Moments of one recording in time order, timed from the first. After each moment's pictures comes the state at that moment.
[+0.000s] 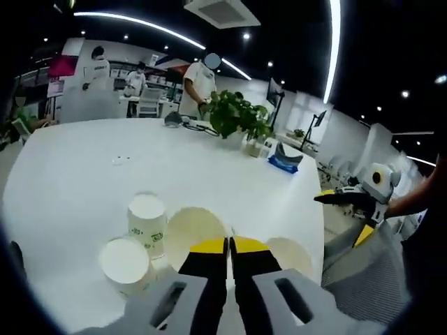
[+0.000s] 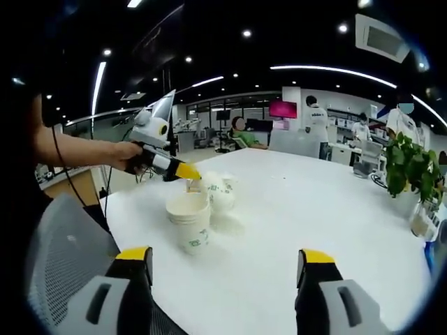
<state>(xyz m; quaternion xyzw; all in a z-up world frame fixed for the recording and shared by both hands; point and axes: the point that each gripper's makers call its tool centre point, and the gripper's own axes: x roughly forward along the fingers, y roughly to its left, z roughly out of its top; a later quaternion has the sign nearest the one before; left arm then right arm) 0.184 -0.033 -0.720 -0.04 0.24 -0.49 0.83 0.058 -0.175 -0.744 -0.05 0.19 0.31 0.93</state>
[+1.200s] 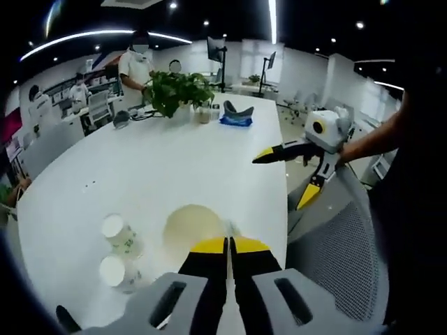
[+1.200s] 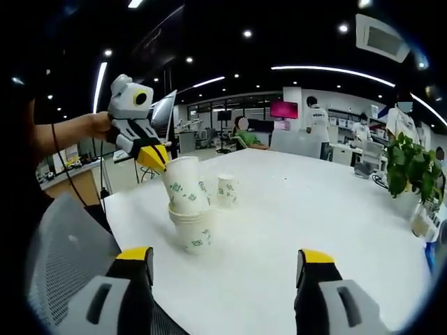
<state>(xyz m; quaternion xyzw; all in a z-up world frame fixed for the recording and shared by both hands) 0.096 -0.054 -0.695 0.15 0.27 -0.59 0.75 0.056 -0.176 -0.745 -0.05 0.19 0.31 0.93</state>
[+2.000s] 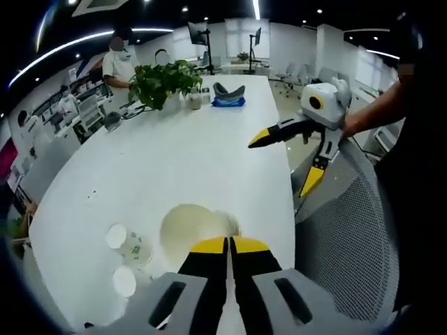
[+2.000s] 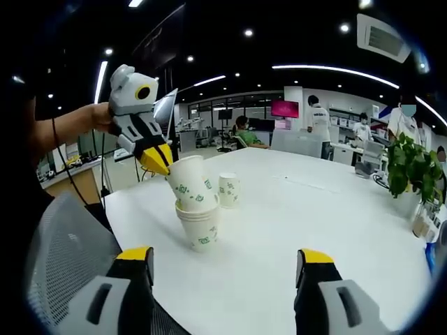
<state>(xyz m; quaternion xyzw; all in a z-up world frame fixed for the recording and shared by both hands) 0.100 -0.056 -0.701 0.25 0.27 -0.58 0.73 0.055 -0.175 -0.748 -0.06 0.20 0.32 0.93</state>
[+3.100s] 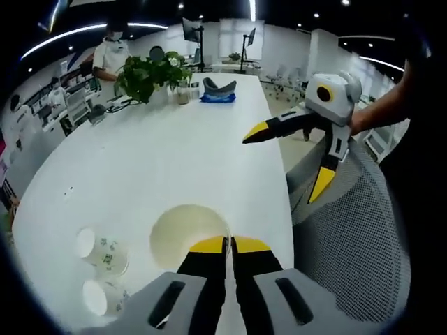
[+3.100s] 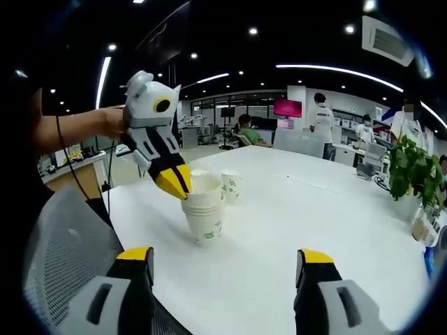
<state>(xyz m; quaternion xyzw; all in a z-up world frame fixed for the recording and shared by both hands) 0.096 -0.091 -0.744 0.21 0.29 -0.62 0.70 0.053 -0.175 -0.751 -0.07 0.20 0.32 0.92</state>
